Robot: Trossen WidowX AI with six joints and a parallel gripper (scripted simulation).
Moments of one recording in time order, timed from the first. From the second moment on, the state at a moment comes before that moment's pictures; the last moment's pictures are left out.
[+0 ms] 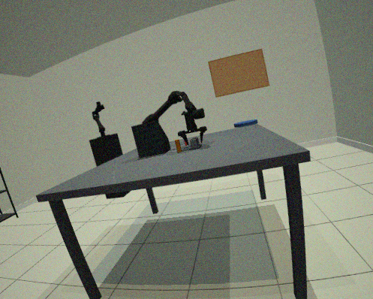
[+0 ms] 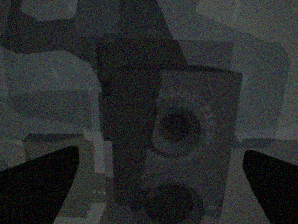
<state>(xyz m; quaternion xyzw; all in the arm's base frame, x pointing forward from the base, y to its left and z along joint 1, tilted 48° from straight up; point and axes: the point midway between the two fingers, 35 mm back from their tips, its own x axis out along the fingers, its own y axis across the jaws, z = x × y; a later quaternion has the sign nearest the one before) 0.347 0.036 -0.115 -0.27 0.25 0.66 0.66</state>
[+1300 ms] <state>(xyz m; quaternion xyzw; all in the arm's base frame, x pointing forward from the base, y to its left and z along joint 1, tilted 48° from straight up) 0.311 0.013 0.047 0.16 0.59 0.38 0.69</state>
